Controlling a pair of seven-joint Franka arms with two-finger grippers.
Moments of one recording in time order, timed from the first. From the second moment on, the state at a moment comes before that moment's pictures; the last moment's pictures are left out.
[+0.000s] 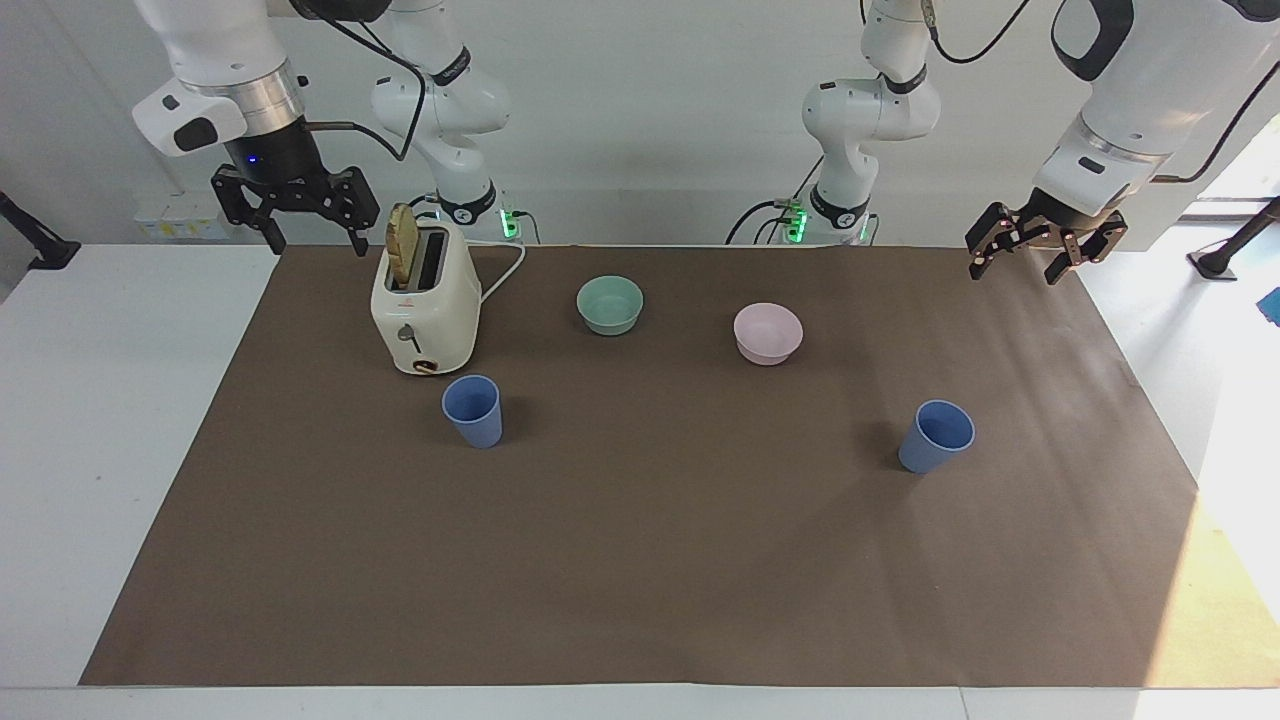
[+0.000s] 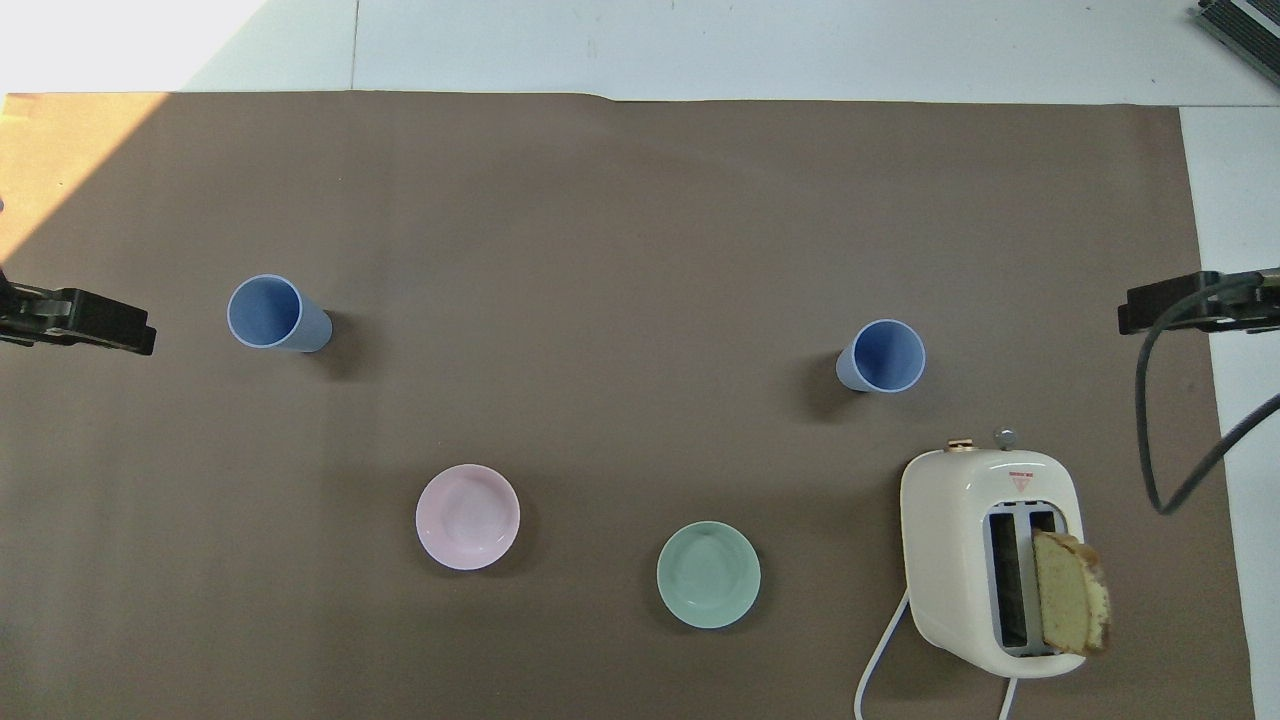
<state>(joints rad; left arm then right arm) -0.08 0.00 0.03 -1.56 -0.01 1.53 0.09 0.03 -0.02 -0.02 -1.50 -0.03 1.54 0.03</state>
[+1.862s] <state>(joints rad) -0.07 0.00 0.04 -1.56 -0.01 1.53 0.09 0.03 -0.02 -0.02 -1.50 -0.03 1.54 0.03</state>
